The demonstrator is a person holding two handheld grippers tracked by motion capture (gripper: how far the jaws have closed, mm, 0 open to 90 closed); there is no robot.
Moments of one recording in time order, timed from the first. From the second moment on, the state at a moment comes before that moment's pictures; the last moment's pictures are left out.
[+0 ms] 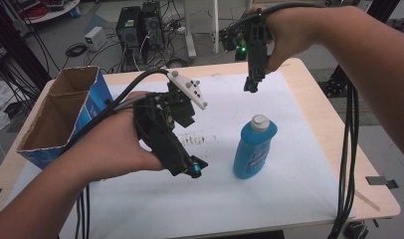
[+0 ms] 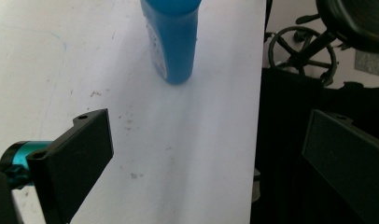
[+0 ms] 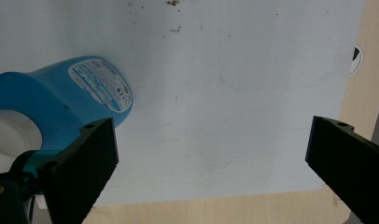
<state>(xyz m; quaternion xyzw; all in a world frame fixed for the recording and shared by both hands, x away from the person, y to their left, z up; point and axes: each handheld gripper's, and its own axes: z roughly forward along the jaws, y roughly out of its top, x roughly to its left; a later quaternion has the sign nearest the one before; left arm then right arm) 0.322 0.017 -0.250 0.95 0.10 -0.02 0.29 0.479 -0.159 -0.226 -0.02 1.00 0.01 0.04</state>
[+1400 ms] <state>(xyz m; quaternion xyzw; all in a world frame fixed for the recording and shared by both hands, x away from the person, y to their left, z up) 0.332 -0.075 -0.296 0.93 0.17 0.02 0.34 0.488 -0.158 -0.235 0.00 1.00 0.01 0.03</state>
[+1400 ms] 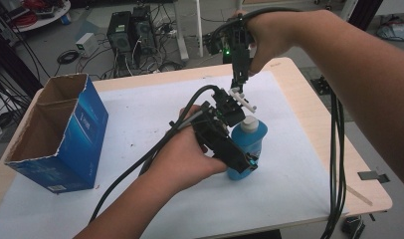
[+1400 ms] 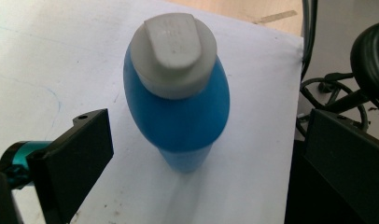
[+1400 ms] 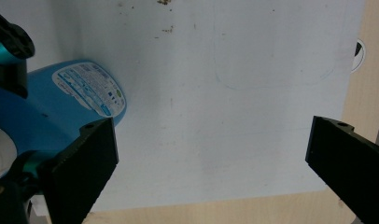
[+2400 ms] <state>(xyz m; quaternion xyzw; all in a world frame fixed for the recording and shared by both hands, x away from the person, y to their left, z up) 0.338 -0.093 -0.311 0.93 0.17 0.04 0.32 0.490 -0.165 -0.239 0.01 1.00 0.01 0.03</state>
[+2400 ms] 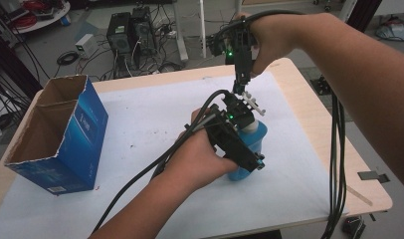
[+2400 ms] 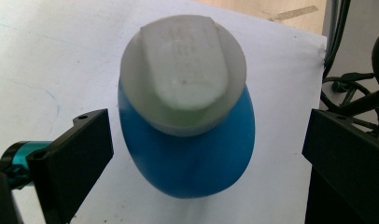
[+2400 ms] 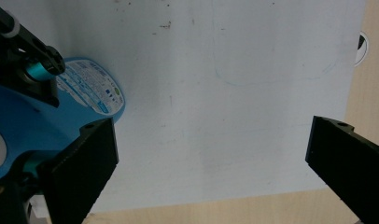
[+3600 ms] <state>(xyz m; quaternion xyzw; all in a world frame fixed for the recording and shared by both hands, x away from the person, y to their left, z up) 0.345 -0.111 -0.316 0.93 0.17 0.04 0.32 0.513 -0.244 -0.248 0.12 0.99 0.03 0.02</state>
